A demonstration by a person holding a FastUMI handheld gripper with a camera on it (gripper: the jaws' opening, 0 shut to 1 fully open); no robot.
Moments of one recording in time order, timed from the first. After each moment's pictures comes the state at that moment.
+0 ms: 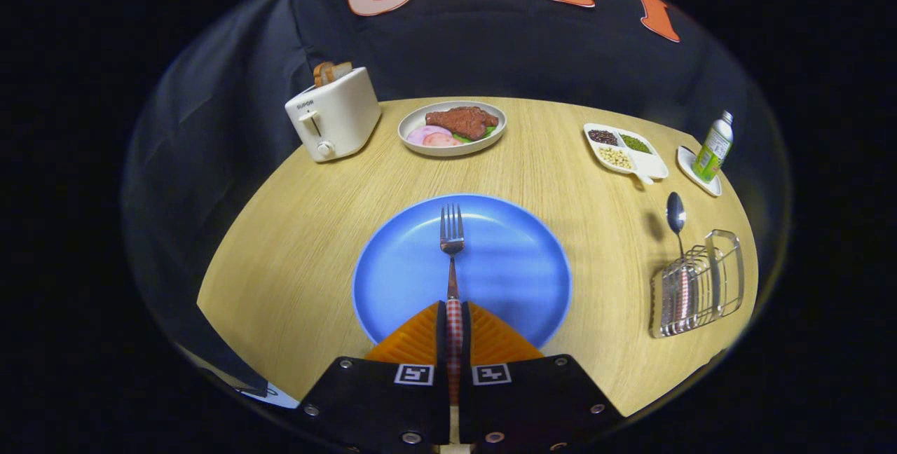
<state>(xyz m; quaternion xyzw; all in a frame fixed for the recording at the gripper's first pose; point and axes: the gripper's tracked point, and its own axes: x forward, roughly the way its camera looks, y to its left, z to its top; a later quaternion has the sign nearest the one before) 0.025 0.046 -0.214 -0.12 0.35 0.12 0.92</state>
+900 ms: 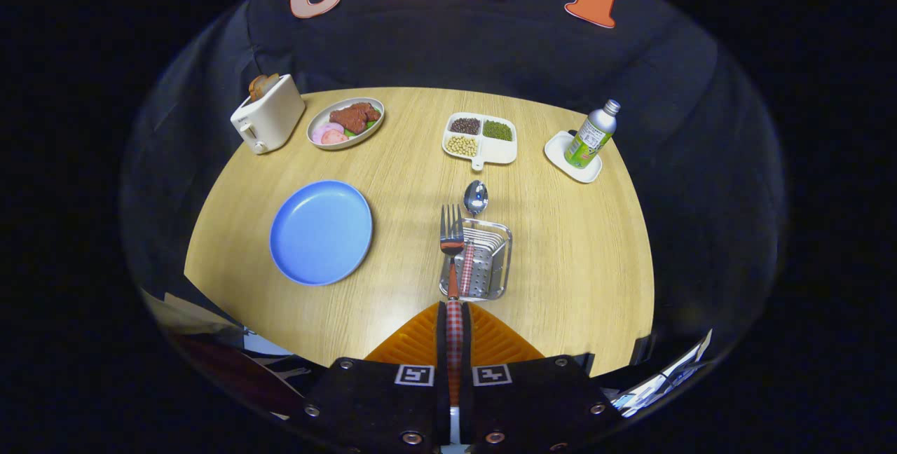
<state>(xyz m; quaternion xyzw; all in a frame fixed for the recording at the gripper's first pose) -0.022 -0.158 -0.085 -0.18 0.43 0.02 0.88</state>
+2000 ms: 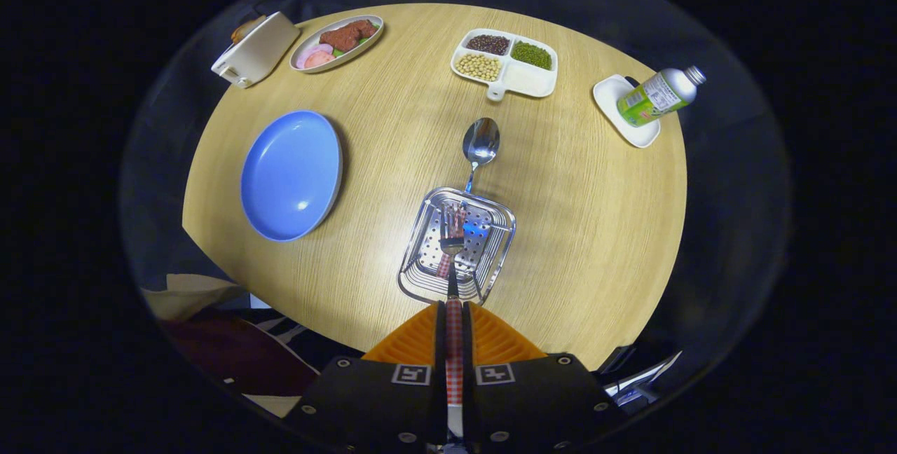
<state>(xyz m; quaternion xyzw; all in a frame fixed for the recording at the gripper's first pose) 0.016 -0.184 -0.130 -0.22 0.61 0.07 0.76</state>
